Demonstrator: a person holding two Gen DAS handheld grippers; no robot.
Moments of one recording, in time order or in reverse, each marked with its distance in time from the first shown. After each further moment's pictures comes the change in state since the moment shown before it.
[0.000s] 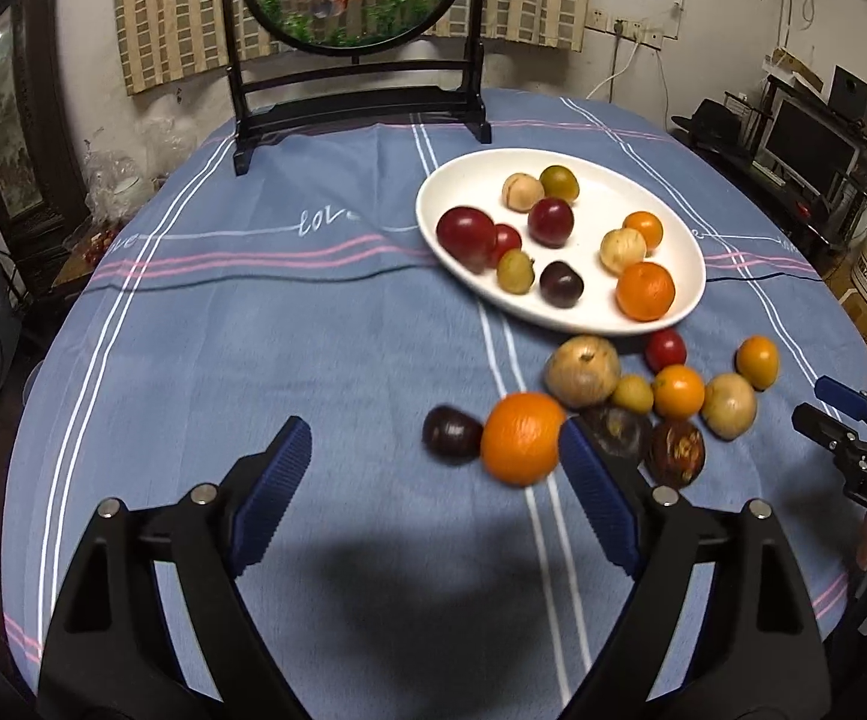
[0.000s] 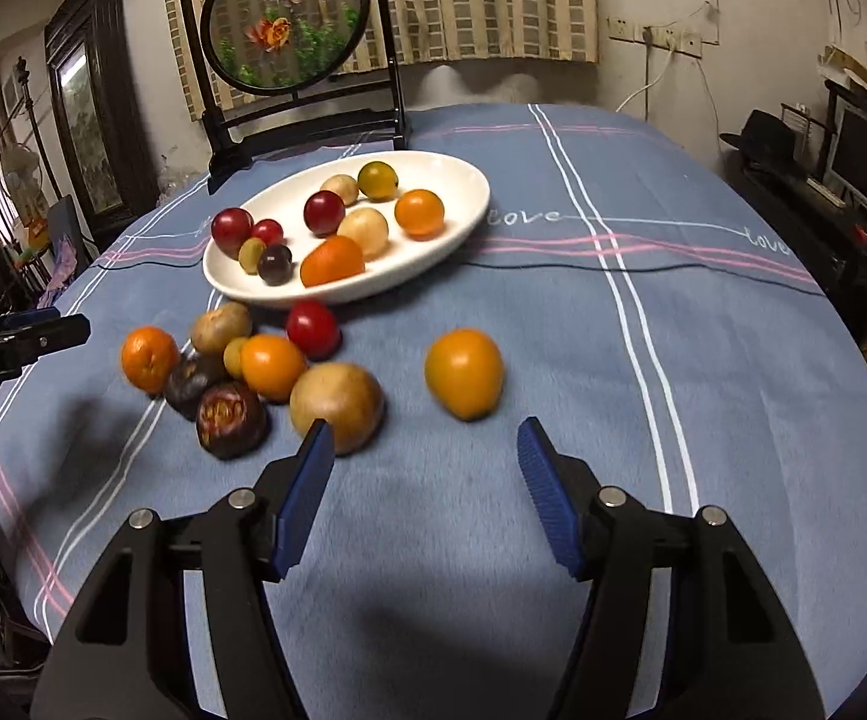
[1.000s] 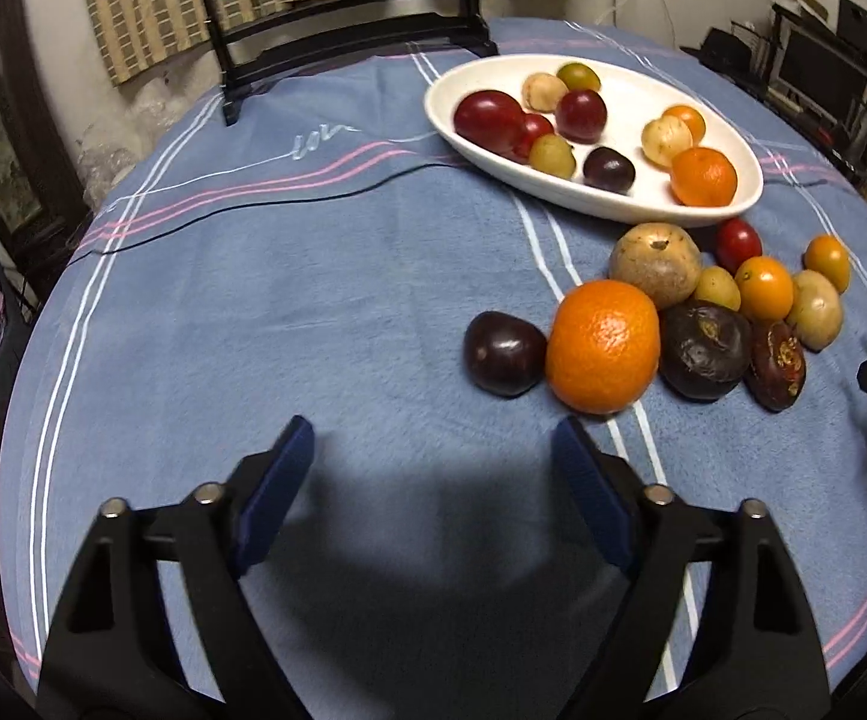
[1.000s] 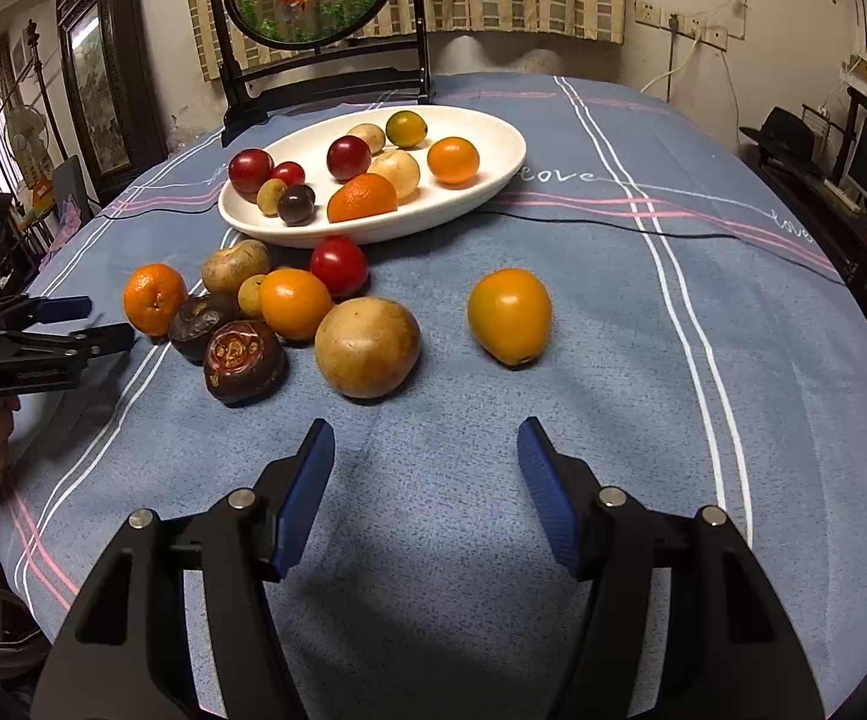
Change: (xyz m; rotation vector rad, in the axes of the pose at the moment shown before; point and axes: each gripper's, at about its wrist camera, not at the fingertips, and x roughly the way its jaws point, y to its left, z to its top) left arm 0.055 0.001 -0.024 0.112 0.123 0.057; right arm 0.017 0.016 -0.014 -0.049 0.075 0.009
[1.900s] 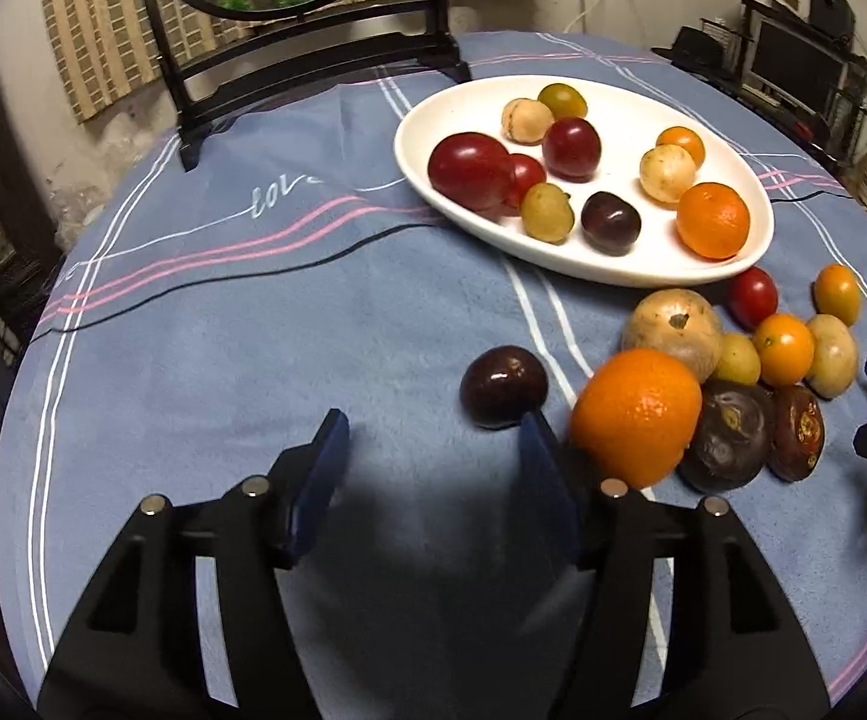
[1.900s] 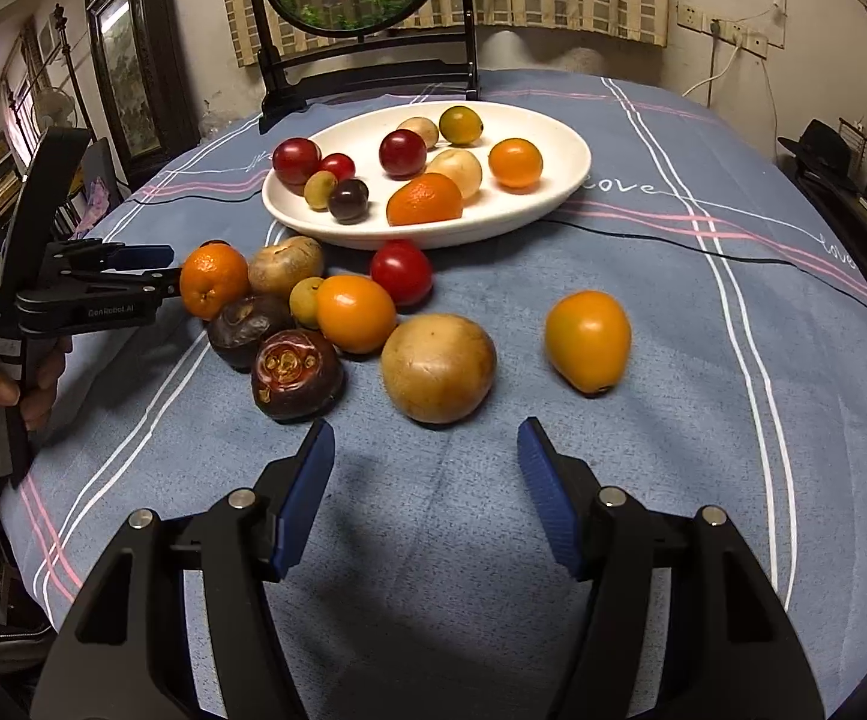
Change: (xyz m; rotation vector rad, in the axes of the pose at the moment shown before) left arm 0.022 0.004 0.037 0.070 -0.054 -0.051; right arm 0.011 0.021 0.011 -0.050 0.019 0.068
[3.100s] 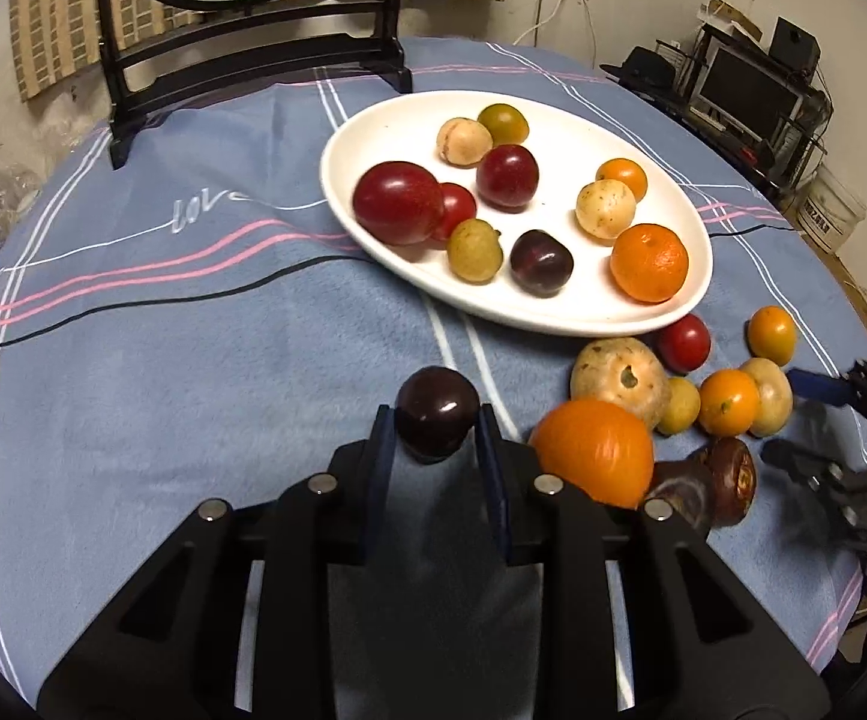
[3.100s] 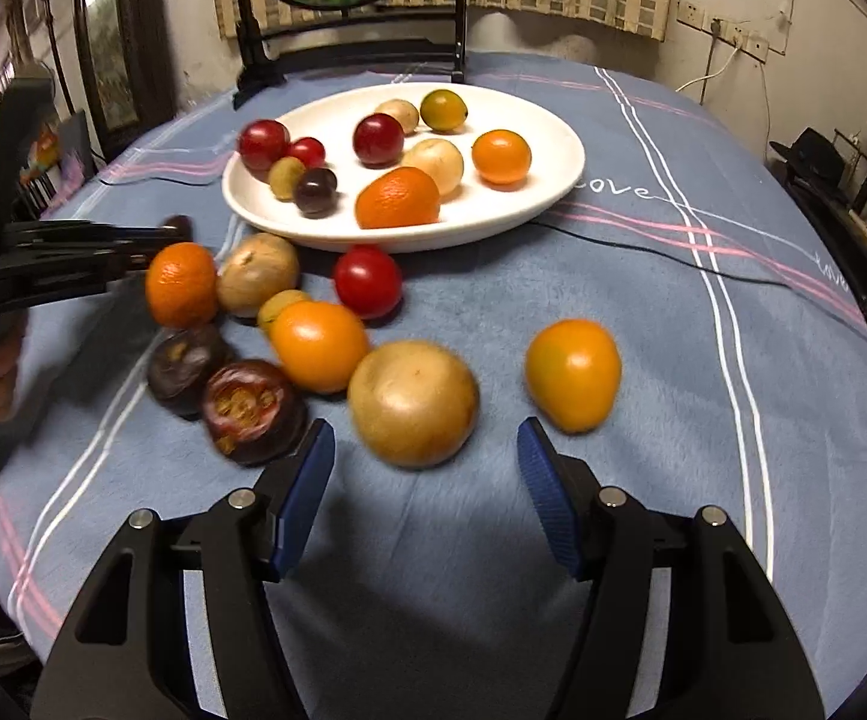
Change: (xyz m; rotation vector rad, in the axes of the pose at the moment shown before) left arm 0.002 -0.003 0.015 -0.045 0.000 -0.191; right arm 0.023 0.002 0.022 -0.044 0.069 -0.082
